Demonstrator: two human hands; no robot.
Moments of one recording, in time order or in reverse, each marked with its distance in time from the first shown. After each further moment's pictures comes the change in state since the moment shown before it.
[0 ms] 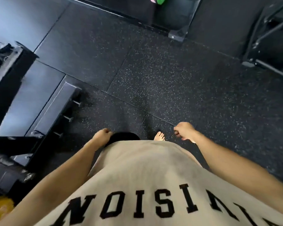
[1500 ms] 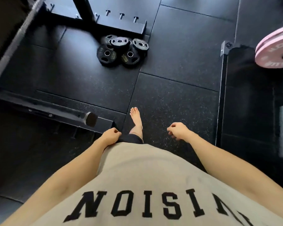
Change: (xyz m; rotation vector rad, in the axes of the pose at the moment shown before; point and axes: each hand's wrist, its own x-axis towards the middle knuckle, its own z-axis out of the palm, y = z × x) left_hand 0.476 0.119 -0.597 -0.941 0.325 -0.625; right_hand 0.363 -1.124 0.154 -1.265 -0.494 -0.659
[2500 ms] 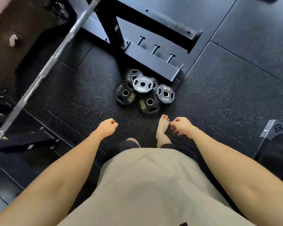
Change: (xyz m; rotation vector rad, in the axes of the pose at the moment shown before) left_hand 0.387 0.263 -0.448 -0.357 0.069 -0.323; right_hand 0.414 -0.512 -0.345 -0.070 -0.205 -0.036
